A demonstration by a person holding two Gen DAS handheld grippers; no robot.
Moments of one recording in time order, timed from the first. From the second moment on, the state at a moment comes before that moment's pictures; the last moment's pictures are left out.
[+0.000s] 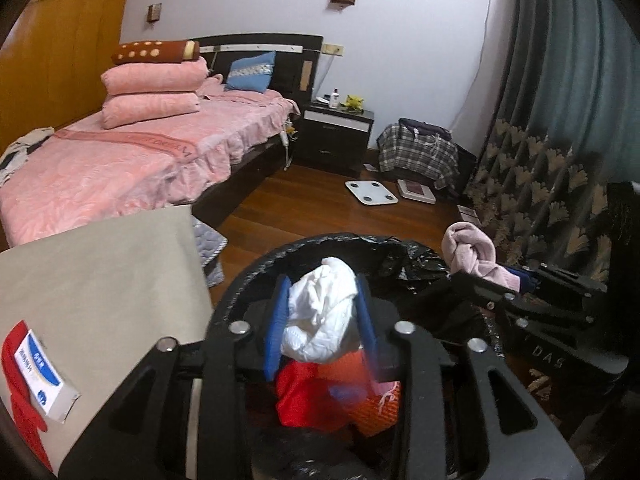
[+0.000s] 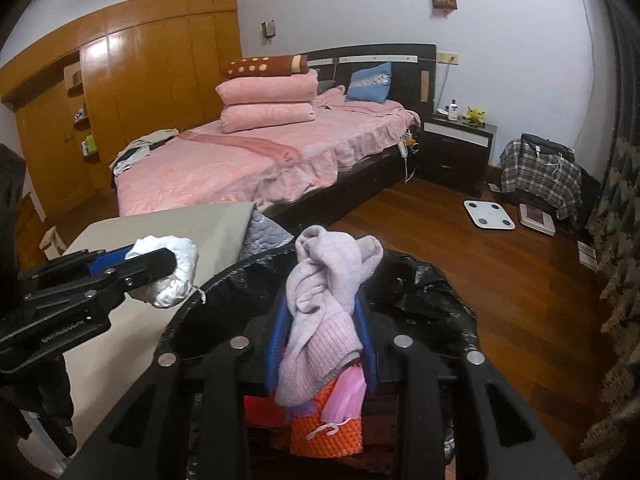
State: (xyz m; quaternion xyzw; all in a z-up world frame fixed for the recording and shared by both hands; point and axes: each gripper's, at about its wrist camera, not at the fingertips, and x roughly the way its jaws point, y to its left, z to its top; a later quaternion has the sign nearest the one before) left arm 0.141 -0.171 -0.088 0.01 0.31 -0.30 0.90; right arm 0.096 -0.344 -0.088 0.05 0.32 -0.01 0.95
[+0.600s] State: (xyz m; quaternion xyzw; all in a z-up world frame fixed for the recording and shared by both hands) left arm 0.133 -0.079 -0.078 -0.02 0.30 -0.20 0.93; right arm 0.090 -0.329 -0.087 0.06 0.30 -0.01 0.95
